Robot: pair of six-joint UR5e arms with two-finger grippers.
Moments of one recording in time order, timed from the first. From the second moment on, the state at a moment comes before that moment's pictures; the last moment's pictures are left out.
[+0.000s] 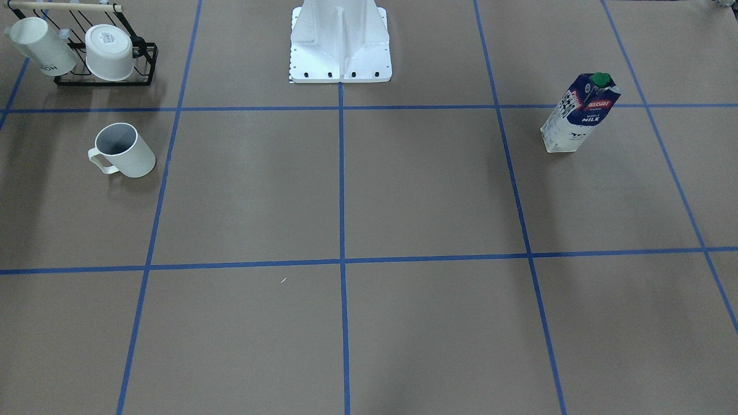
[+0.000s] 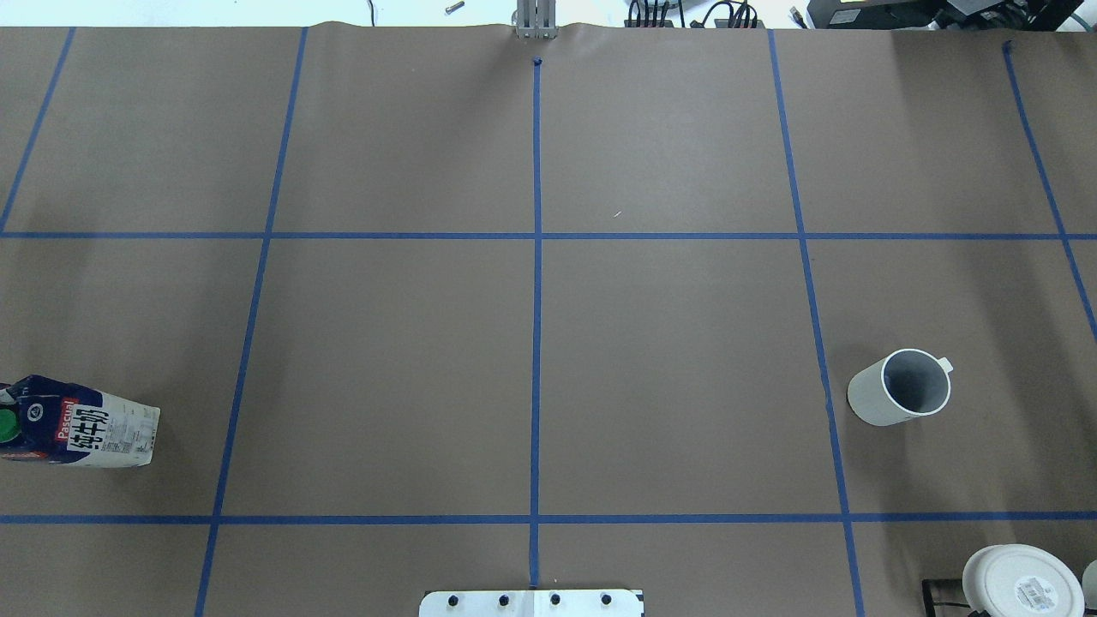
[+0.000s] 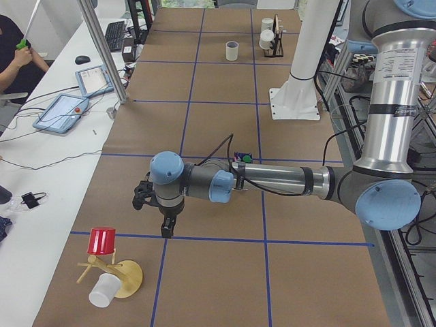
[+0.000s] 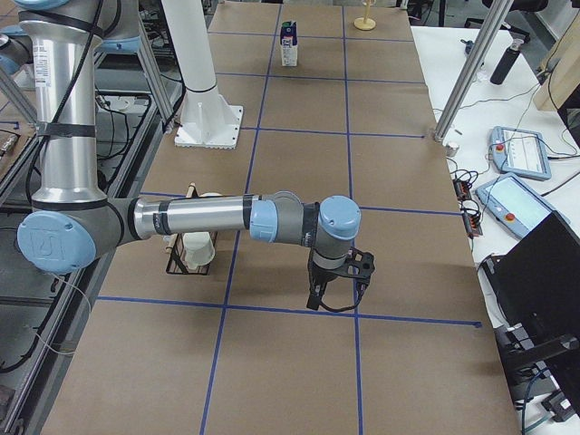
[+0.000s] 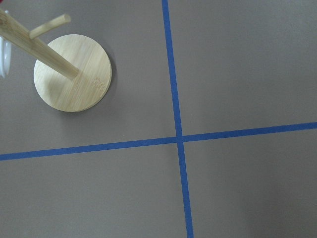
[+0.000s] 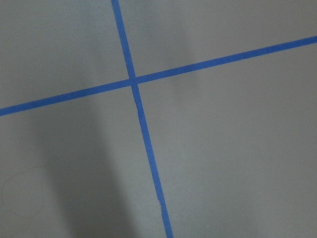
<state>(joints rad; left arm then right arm) -1.56 -1.62 -1.57 -1.68 -2.33 -0.02 1.55 -1.60 1.71 -1.73 2.30 0.22</state>
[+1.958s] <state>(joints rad) -1.56 -1.62 -1.57 -1.69 -2.32 -0.02 1.56 -1.60 1.72 -1.73 2.30 0.22</state>
